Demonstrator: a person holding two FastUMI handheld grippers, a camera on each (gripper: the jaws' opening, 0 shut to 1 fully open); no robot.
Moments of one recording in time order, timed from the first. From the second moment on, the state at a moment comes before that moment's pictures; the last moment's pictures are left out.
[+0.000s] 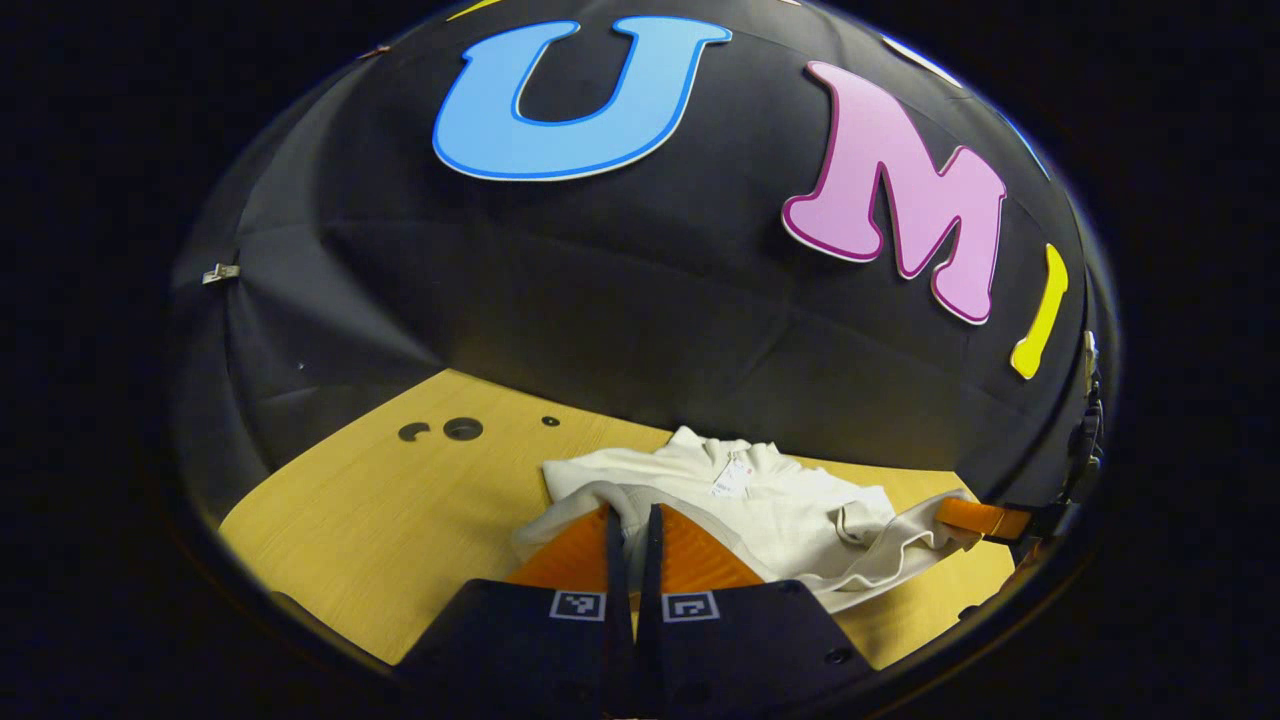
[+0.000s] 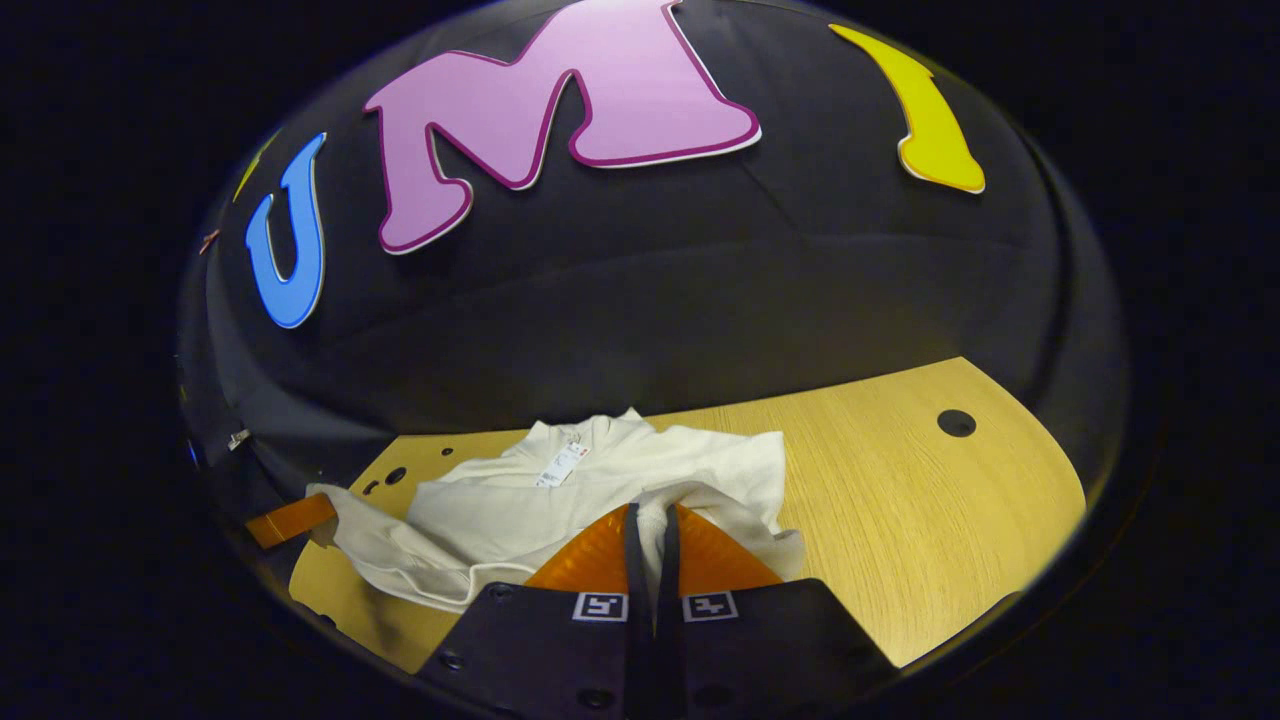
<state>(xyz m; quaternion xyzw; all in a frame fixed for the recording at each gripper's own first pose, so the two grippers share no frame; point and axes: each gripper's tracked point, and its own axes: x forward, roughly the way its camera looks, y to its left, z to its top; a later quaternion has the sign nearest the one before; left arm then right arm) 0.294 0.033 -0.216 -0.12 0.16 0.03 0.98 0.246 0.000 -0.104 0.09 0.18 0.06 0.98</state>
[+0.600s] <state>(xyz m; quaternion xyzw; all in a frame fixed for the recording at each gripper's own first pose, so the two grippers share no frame) 0.408 0.058 -0.242 -0.10 0.18 0.01 0.98 0.353 -0.003 -0.113 0.06 0.13 0.04 0.99</state>
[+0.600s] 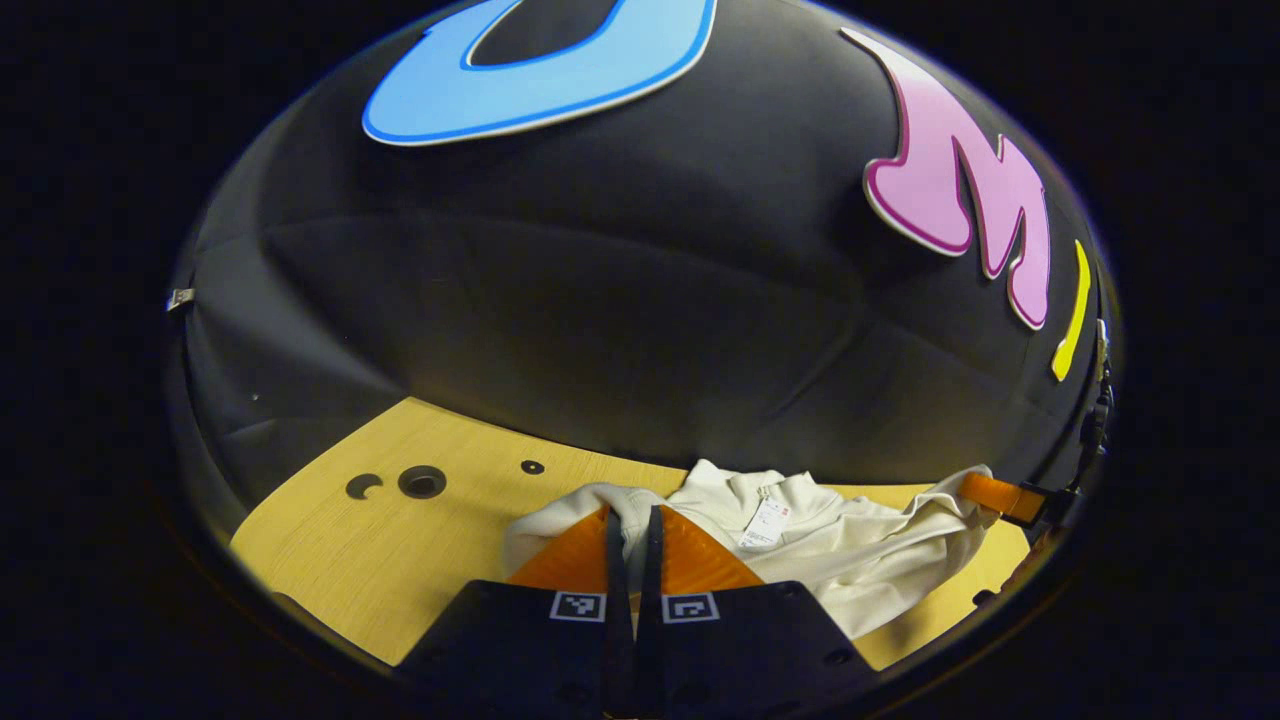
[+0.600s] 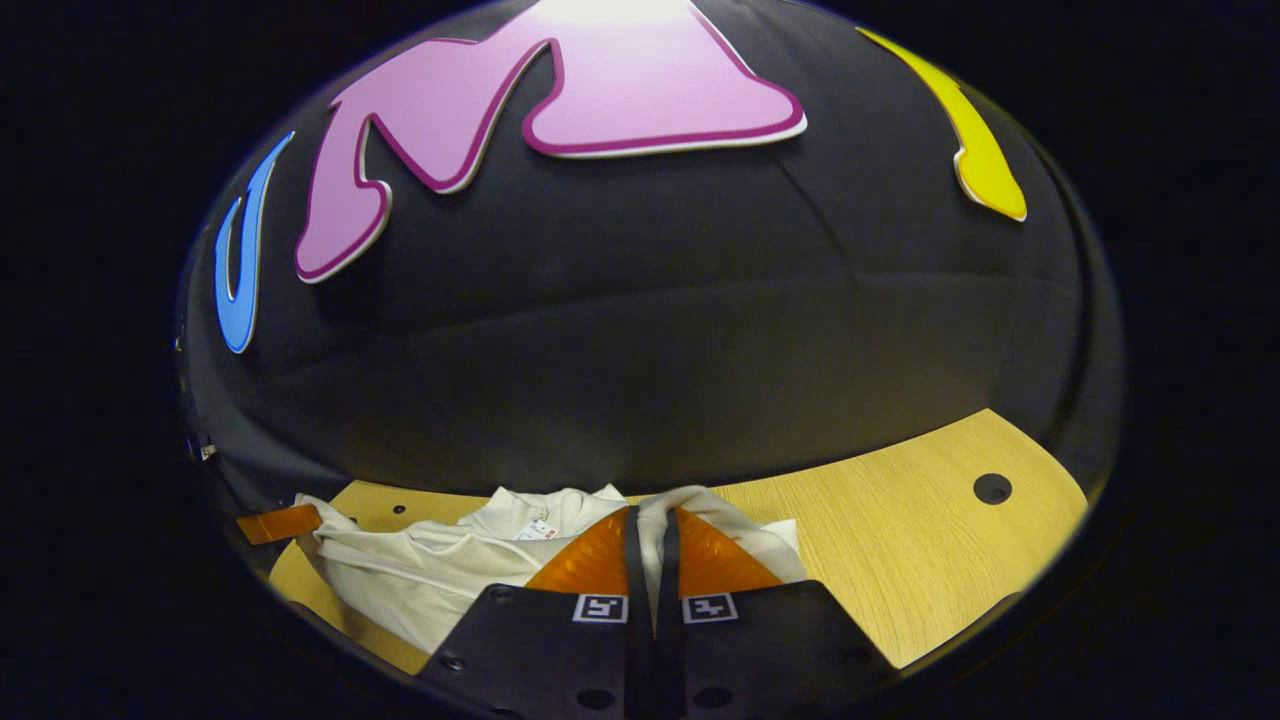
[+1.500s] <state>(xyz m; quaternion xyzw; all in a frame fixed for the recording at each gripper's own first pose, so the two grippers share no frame) 0.426 0.041 -0.218 -0.03 0.16 0.04 0.99 0.353 -0.004 -0.126 0.06 0.14 0.06 0.99</state>
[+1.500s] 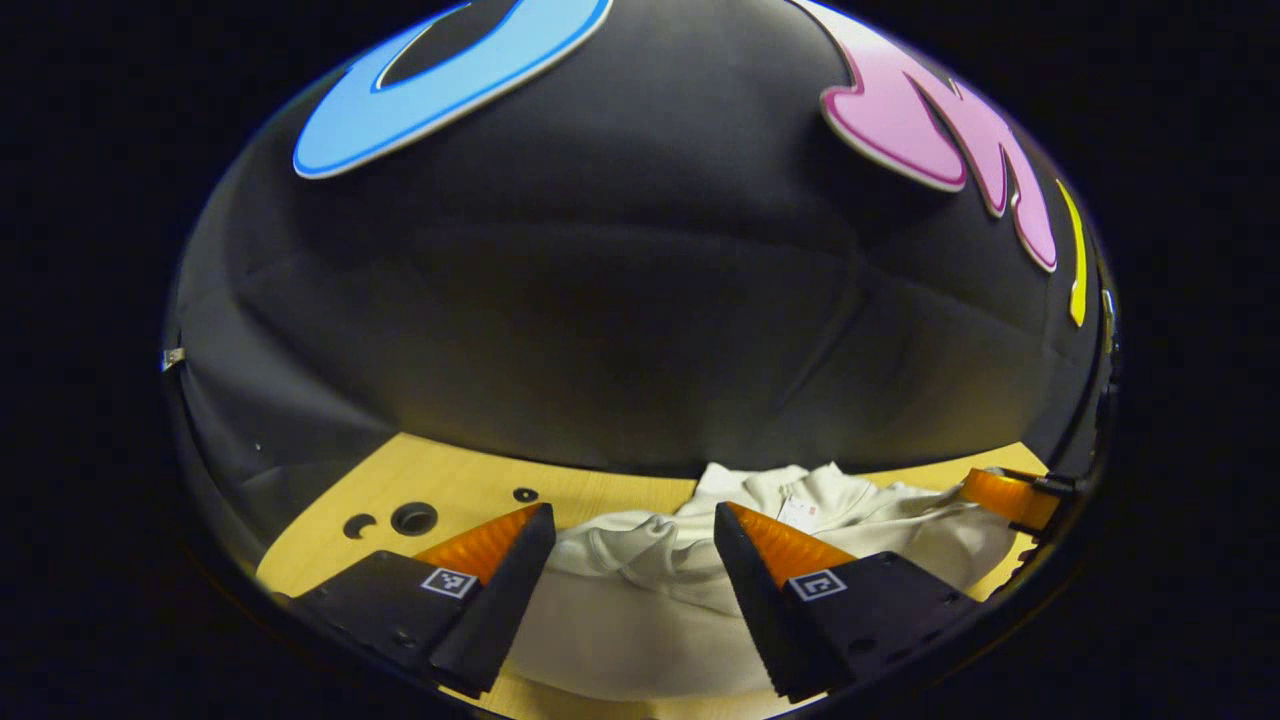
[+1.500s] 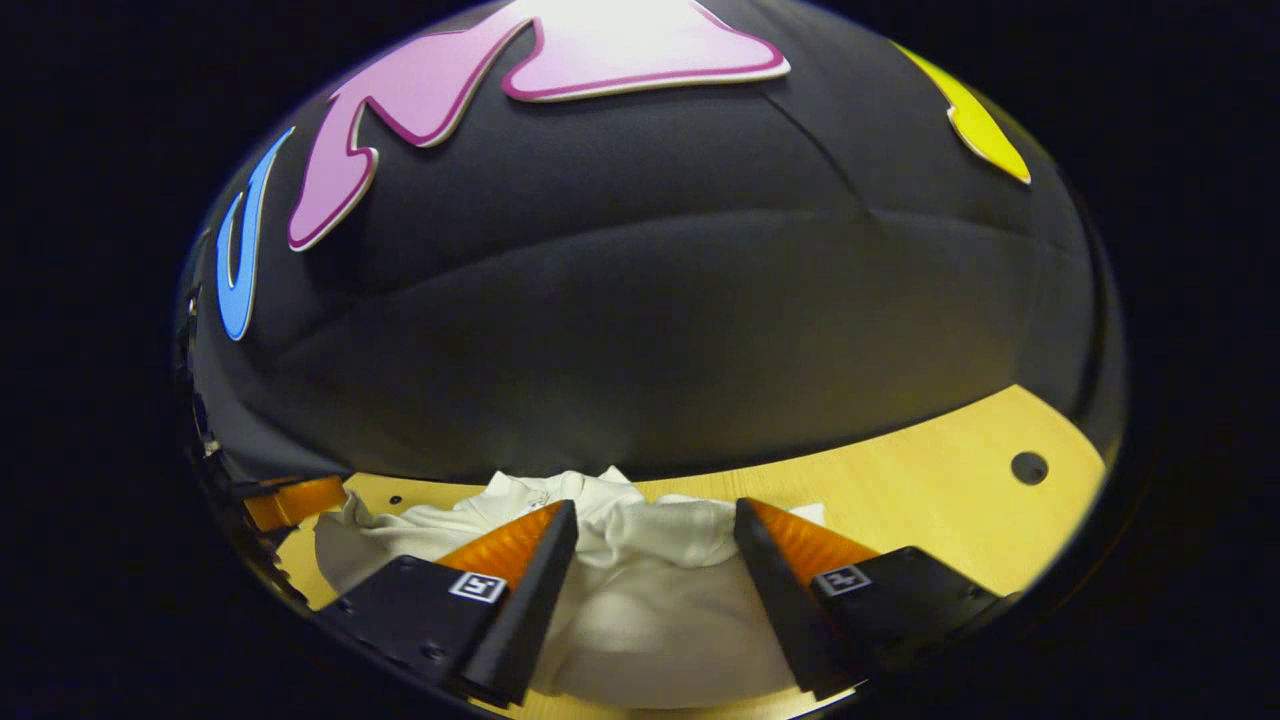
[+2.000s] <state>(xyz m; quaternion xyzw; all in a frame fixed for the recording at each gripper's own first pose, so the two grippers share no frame) 0.327 0.026 -0.079 -0.05 0.07 0.05 1.00 0.268 -0.048 -0.030 -0.03 0.09 0.06 0.99</state>
